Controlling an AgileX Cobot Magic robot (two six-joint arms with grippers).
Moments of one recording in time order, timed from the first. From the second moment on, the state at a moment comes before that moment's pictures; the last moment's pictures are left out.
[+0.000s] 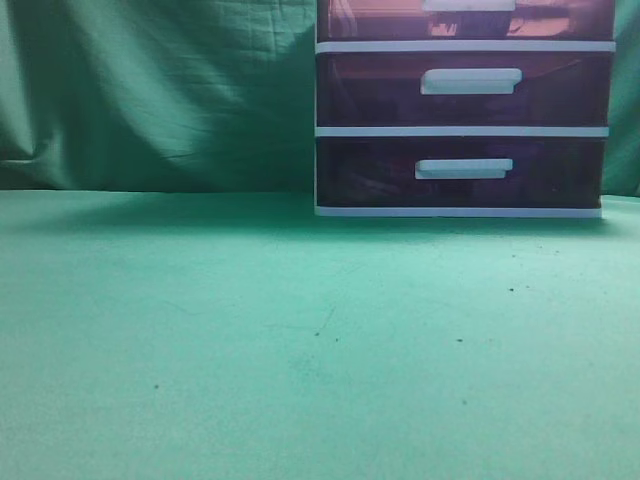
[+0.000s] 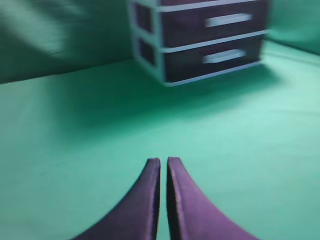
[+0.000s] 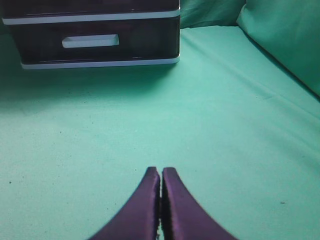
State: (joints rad) left arm -0.43 0.03 -0.20 0.10 0.42 -0.07; right arm -0.01 -0.01 0.03 0.12 0.40 -0.07
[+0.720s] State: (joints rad) left arm -0.06 -0.01 0.02 0.09 0.33 -0.04; right arm -0.01 -0.01 0.03 0.12 0.40 -0.07
